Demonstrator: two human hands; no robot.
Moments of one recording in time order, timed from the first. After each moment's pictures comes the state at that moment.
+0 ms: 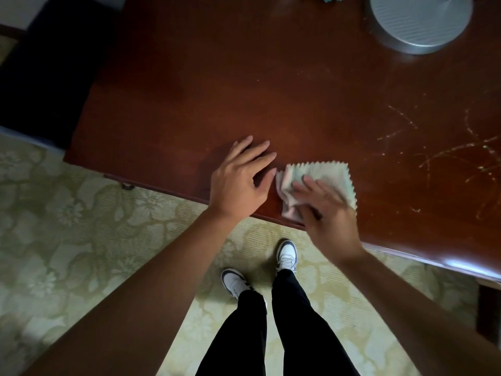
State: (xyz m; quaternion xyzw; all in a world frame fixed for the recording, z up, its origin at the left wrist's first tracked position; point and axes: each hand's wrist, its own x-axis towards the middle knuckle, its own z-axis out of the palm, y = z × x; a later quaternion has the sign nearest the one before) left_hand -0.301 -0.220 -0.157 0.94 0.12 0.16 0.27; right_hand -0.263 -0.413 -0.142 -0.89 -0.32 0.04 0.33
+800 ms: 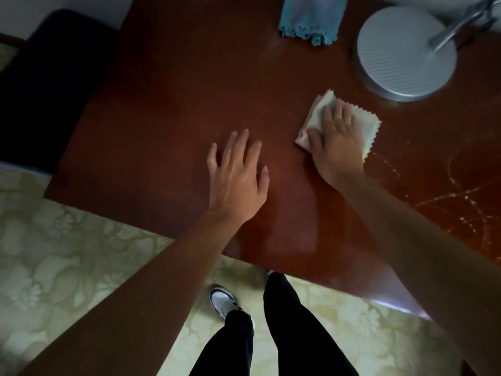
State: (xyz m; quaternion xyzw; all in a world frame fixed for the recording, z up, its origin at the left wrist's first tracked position) left_hand -0.221 -0.213 -0.146 0.97 0.19 0.08 0.11; right_hand -0.062 -0.350 -0.144 -0.96 -0.25 0.08 0.13
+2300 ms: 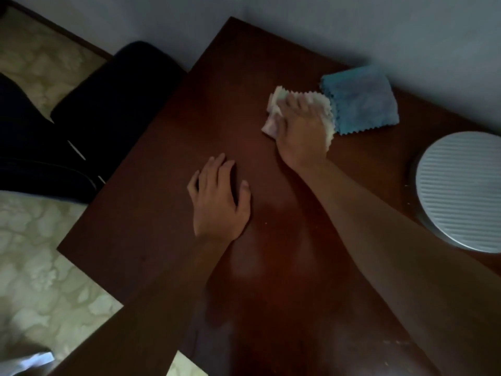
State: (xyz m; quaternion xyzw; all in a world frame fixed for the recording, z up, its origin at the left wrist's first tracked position) left_hand -0.138 -0.107 -0.152 0.89 0.41 0.14 0.15; right_hand 0.065 -0.126 -0.149 -0.88 -0.44 0.06 0.18
